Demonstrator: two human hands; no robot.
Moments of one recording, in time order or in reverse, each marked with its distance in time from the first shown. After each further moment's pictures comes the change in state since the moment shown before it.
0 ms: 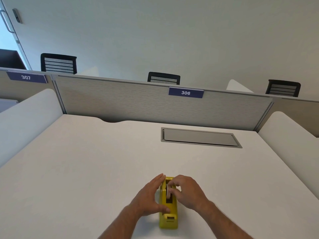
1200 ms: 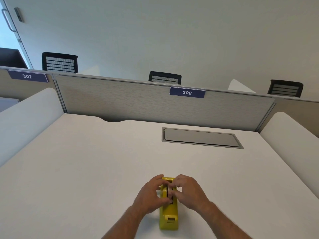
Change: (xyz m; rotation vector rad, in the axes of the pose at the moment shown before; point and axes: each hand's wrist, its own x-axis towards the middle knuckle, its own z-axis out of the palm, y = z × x) left_hand 0.003 0.022 -0.003 -0.048 0.117 -0.086; right_hand 0.003 0.005 0.002 0.034 -0.012 -0.025
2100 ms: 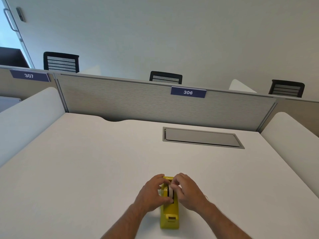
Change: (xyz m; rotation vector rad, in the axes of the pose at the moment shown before) left_hand 0.001 0.004 -0.001 -0.005 -0.002 -0.013; right_hand -0.001 0.003 0.009 0.026 0.069 -0.048
